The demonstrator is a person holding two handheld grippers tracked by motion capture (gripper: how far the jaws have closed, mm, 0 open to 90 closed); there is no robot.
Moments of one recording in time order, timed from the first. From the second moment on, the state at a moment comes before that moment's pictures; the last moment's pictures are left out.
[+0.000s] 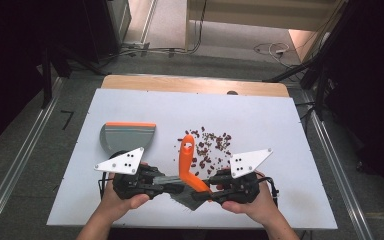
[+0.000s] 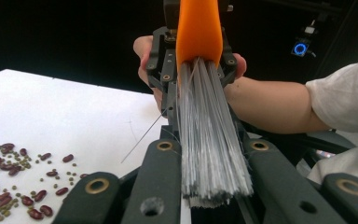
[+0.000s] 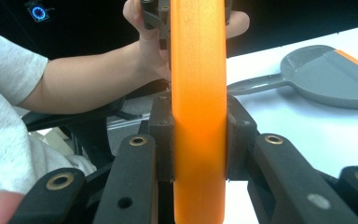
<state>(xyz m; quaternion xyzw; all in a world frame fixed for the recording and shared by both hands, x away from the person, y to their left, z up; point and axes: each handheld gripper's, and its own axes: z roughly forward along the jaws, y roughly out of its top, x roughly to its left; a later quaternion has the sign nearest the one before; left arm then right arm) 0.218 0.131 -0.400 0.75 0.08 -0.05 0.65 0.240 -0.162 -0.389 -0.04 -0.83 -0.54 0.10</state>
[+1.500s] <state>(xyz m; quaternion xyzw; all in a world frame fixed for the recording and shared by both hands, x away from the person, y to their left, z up) 0.206 0.200 -0.439 0.73 0.29 0.10 0.61 0.310 -0.228 -0.375 -0.31 -0.85 -0.41 -0.16</state>
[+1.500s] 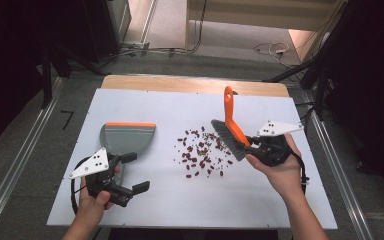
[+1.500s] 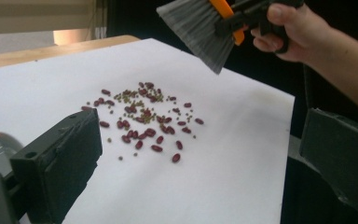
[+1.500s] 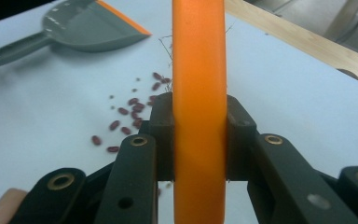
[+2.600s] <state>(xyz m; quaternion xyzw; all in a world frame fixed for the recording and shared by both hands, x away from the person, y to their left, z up) 0.204 0.217 -0.456 0.72 0.31 0.12 0.61 0.406 -0.181 -0.442 -0.33 -0.90 -0.11 -0.25</state>
